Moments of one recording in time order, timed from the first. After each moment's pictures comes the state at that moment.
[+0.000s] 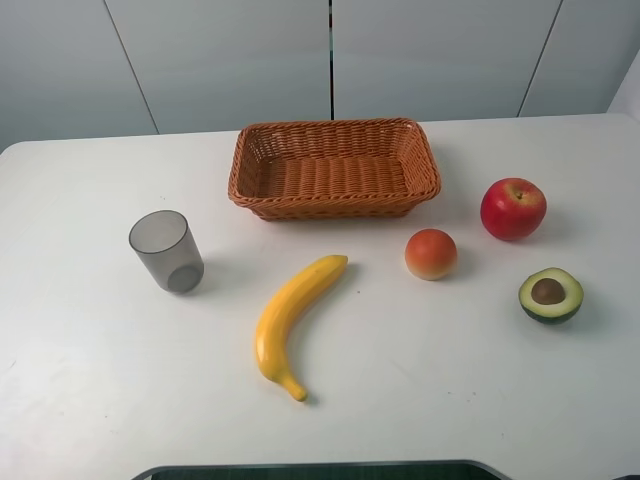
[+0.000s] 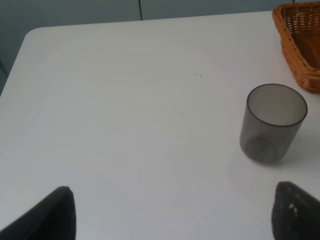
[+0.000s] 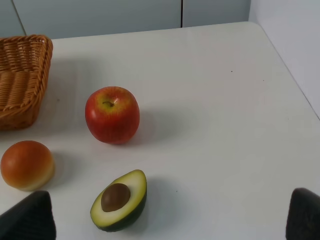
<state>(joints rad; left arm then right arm) 0.01 0.00 -0.51 0.01 1.08 0.00 -0.10 -0.01 -0.50 -0.01 1.10 0.02</state>
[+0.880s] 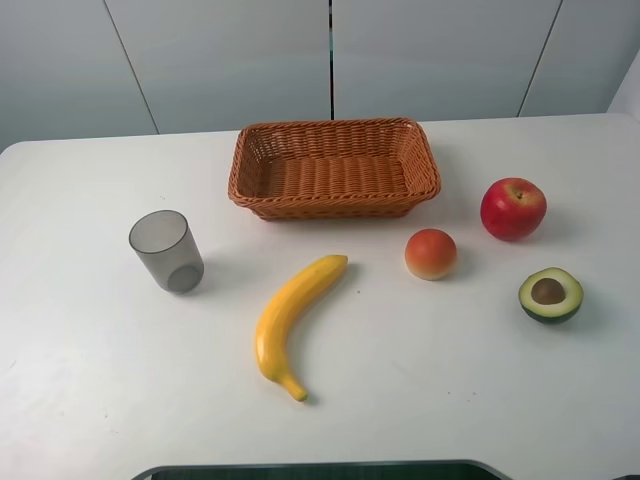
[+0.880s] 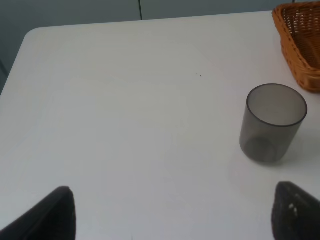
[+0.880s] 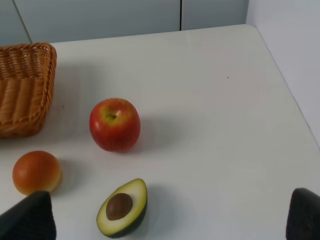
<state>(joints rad) 0.01 0.00 -0.51 0.01 1.08 0.00 -0.10 0.27 -0.76 -0.01 1.16 0.02</state>
